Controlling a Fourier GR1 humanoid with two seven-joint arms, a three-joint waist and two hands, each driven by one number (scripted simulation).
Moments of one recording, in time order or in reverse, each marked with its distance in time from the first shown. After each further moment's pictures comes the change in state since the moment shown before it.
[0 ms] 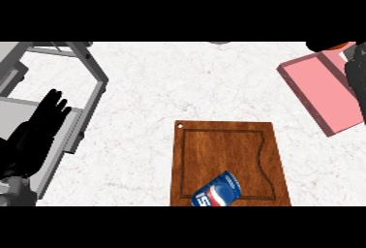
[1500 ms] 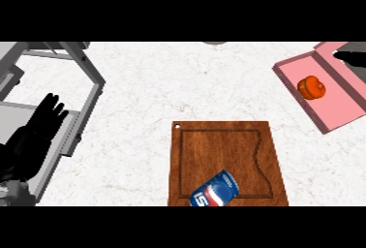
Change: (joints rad) left arm 0.022 -0.027 0.043 0.020 -0.025 -0.039 -0.024; right arm 0.166 0.020 -0.460 0.066 -0.494 -0.257 -0.378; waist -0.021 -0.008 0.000
